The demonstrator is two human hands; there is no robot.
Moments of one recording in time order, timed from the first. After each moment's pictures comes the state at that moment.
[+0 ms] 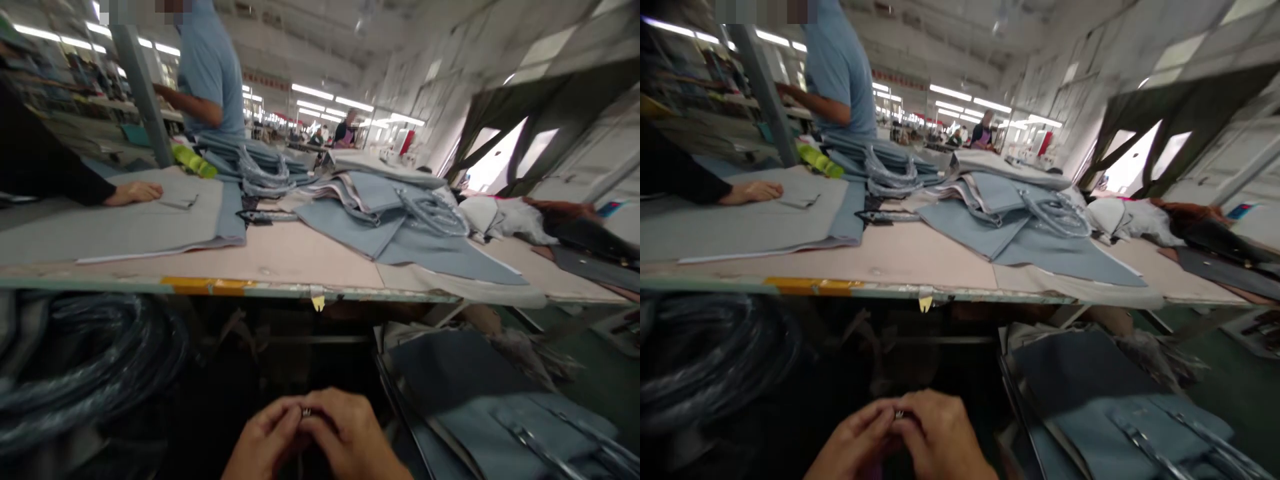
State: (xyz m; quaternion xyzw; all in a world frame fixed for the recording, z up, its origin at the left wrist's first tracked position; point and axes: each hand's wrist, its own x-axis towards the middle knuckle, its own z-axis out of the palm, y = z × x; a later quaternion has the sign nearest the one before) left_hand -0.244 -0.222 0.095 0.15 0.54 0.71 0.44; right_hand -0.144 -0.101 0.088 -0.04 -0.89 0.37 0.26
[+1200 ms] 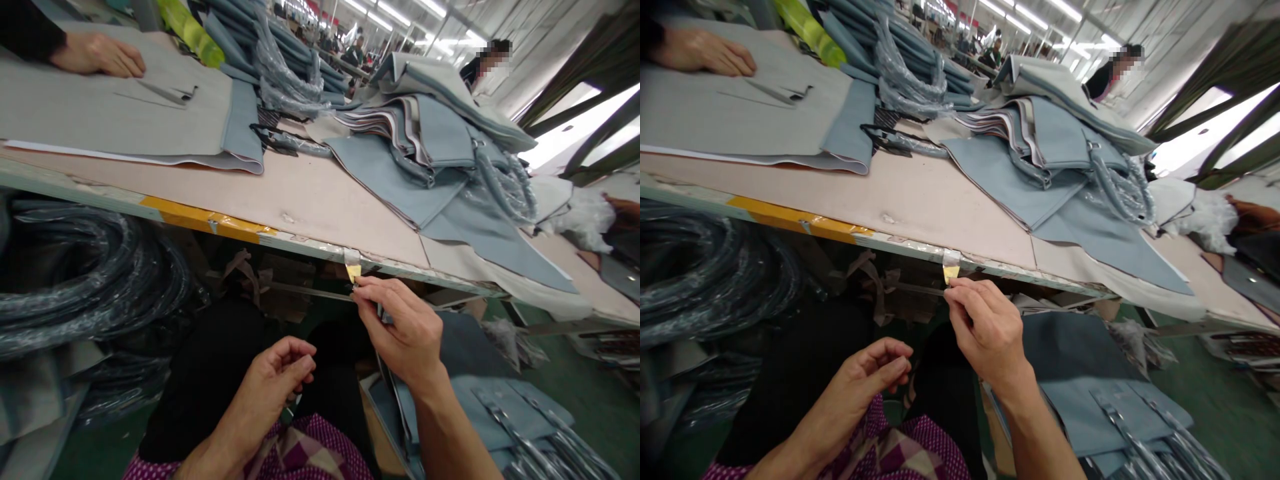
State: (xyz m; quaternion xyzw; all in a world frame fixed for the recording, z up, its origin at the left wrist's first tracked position) left_hand -0.276 -0.207 0.074 0.10 0.59 0.65 0.47; right_hand -0.193 -0.032 0.159 0.02 -0.91 0.10 0.40
